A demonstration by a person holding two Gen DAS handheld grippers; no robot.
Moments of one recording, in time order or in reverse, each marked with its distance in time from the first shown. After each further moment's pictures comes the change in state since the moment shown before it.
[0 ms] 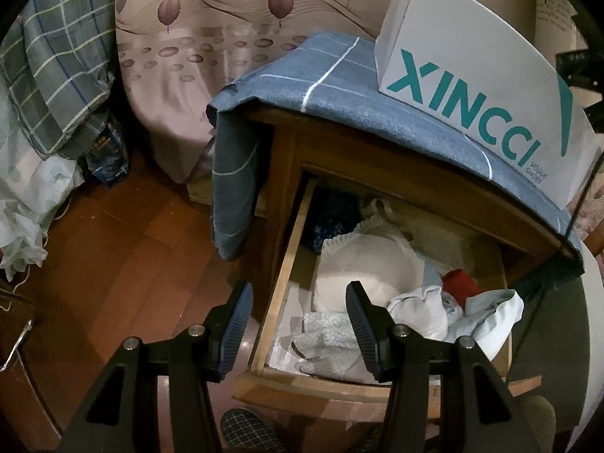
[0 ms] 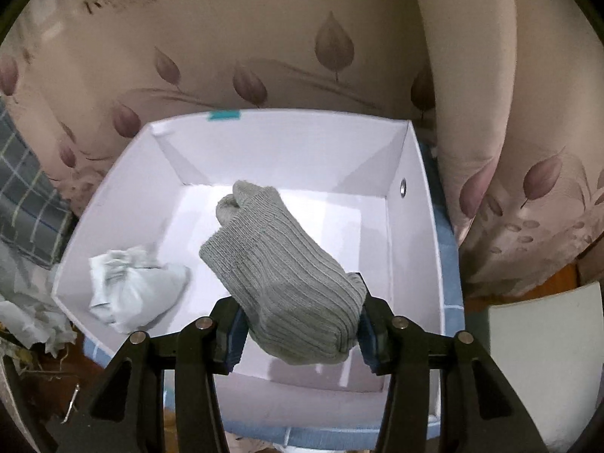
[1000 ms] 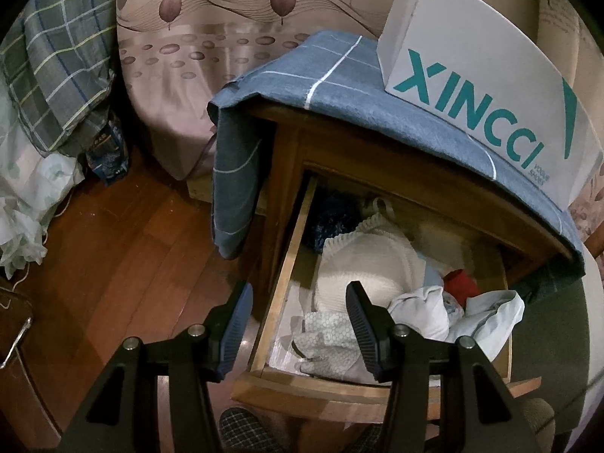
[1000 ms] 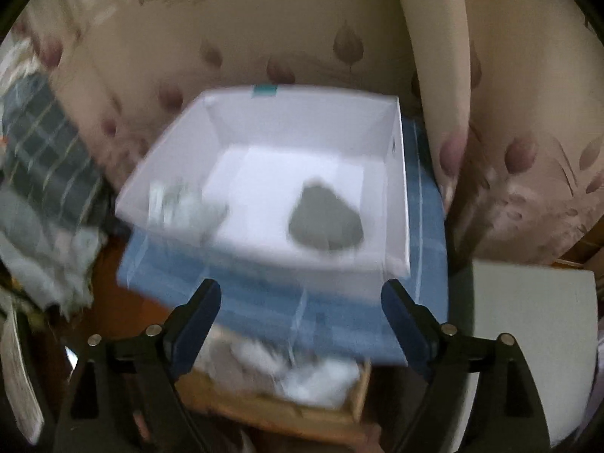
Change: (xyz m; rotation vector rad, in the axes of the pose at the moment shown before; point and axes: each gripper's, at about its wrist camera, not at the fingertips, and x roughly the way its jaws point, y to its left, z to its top) left arm 0.003 0.002 -0.001 -0.005 0.006 -0.001; right arm -0.090 -0.008 -0.083 -0.114 0.057 0.071
